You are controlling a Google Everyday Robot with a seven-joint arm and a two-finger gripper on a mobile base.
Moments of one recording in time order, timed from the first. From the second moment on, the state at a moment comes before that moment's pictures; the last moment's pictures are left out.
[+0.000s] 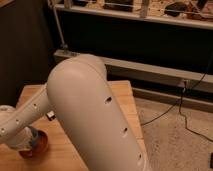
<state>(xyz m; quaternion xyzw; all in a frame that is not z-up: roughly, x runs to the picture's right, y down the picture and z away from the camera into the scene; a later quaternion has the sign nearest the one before) -0.387 0.270 0.692 -0.32 -0.05 0.04 0.95</state>
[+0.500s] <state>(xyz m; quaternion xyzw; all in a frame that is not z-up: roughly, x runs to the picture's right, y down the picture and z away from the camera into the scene) -0.388 0.286 0.697 -0.34 -0.04 0.02 0.94</state>
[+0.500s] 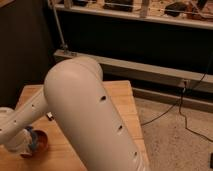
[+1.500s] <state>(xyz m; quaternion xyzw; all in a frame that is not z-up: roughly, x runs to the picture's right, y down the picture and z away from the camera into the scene) -0.391 0.272 0.718 -0.33 -0.02 0.06 0.94</state>
